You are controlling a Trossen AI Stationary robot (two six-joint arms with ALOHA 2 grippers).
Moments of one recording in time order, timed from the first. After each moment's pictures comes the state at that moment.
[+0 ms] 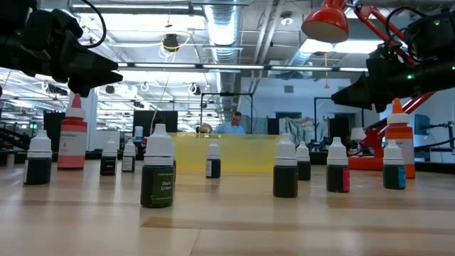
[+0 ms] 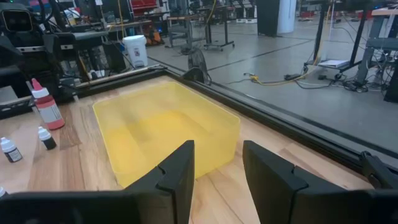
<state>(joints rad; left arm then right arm) -0.16 0.12 0.03 0.01 -0.39 -0.18 -0.39 0.48 0.01 0.34 0.13 0.07</state>
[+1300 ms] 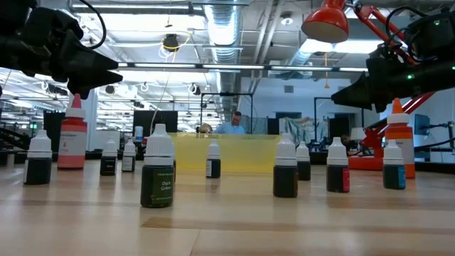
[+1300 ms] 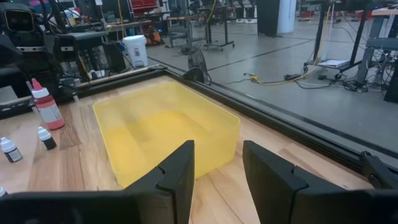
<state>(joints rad) -0.16 0.12 0.03 0.02 -0.39 -0.24 -0.39 0.48 0.01 0.34 0.13 0.07</state>
